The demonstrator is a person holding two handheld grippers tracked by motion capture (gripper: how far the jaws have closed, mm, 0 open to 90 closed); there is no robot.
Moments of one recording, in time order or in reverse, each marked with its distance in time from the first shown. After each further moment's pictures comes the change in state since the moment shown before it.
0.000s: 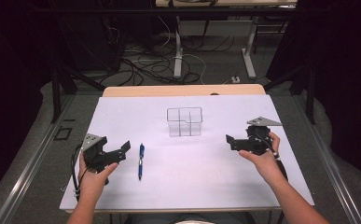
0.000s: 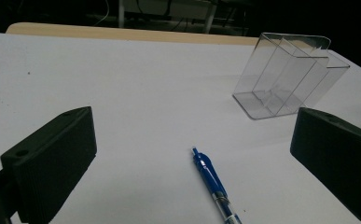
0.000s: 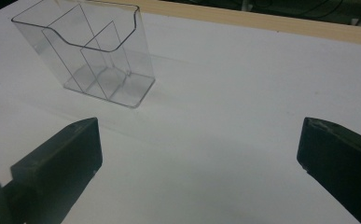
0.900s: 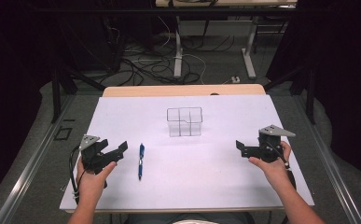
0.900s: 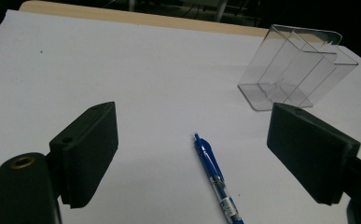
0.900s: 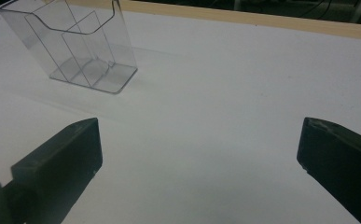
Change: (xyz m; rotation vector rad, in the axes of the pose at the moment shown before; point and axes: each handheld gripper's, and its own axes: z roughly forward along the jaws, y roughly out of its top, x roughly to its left) left arm -0.006 0.003 -0.011 0.072 0.046 -0.062; right arm -0.021 -0.026 -0.016 -0.031 -0.016 0.013
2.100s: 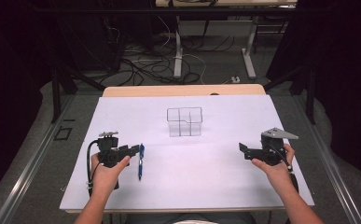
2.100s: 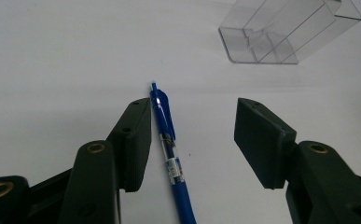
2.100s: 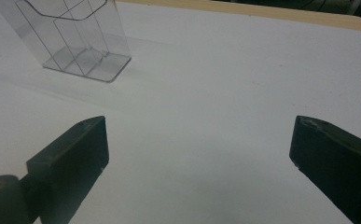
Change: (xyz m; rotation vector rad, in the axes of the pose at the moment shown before) left arm -0.033 0.010 0.027 0.301 -0.023 -0.122; right arm -0.005 -0.007 -0.007 0.016 -0.014 -0.005
